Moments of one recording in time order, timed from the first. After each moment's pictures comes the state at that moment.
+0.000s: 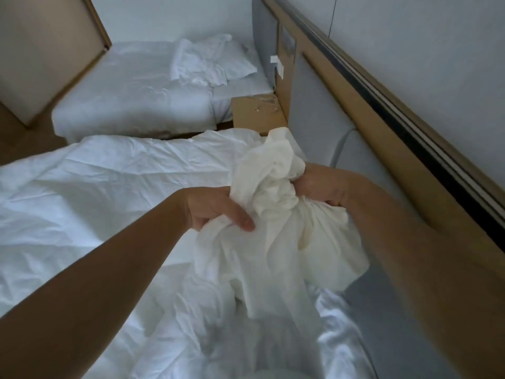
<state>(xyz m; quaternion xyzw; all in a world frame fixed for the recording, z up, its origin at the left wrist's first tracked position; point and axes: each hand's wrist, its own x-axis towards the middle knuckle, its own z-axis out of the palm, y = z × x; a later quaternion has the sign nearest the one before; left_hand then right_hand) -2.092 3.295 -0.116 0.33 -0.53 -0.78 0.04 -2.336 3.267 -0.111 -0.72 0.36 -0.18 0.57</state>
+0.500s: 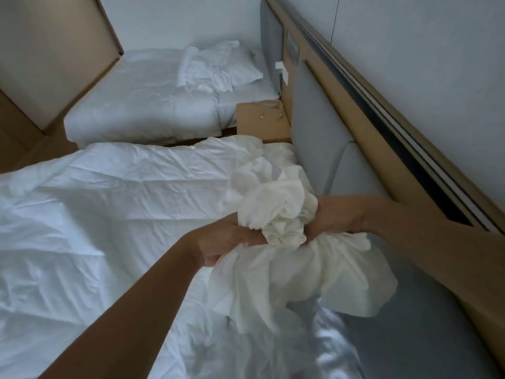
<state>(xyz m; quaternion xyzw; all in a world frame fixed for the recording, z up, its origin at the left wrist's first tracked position) -2.156 3.302 -0.149 0.37 -0.49 -0.76 0.23 -2.398 3.242 -0.135 -0.67 0.30 -0.02 0.68</state>
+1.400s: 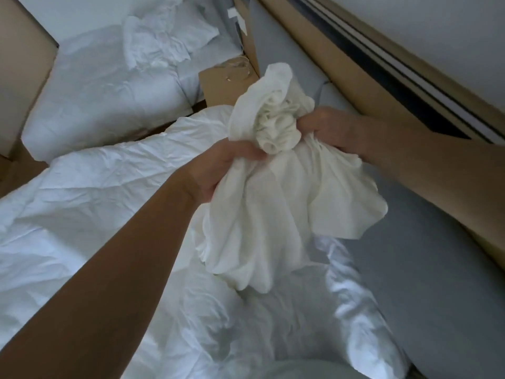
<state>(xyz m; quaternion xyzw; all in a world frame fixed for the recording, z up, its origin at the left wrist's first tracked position) -2.206 3.212 -0.131 0.40 -0.50 -0.73 0.25 -2.429 3.200 -0.137 -0.54 0.38 -0.33 0.67</state>
